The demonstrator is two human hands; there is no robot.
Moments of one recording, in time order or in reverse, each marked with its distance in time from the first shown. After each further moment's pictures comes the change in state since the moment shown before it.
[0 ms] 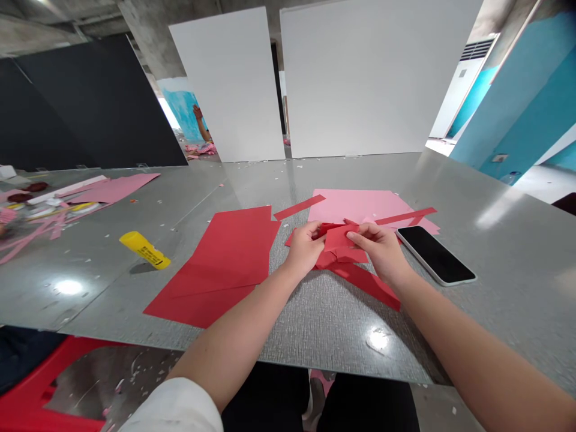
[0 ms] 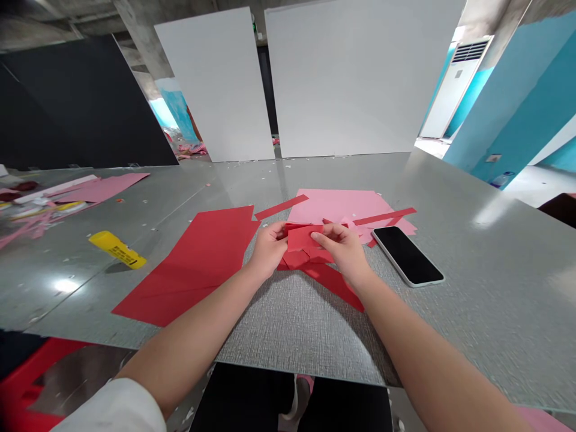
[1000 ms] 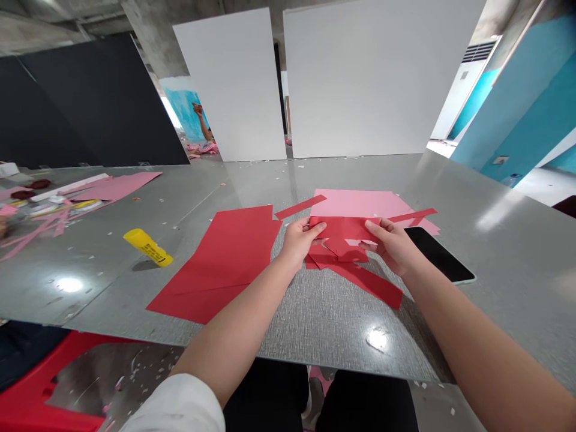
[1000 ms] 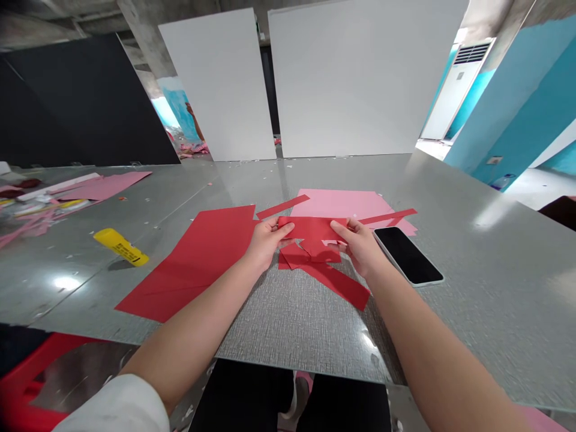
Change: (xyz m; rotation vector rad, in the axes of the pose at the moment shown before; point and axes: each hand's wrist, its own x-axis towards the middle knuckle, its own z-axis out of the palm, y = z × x) left_hand 0.011 -0.004 -0.015 -0.103 0.128 -0.223; right_hand 0.014 -0.002 -0.031 0.080 -0.005 0.224
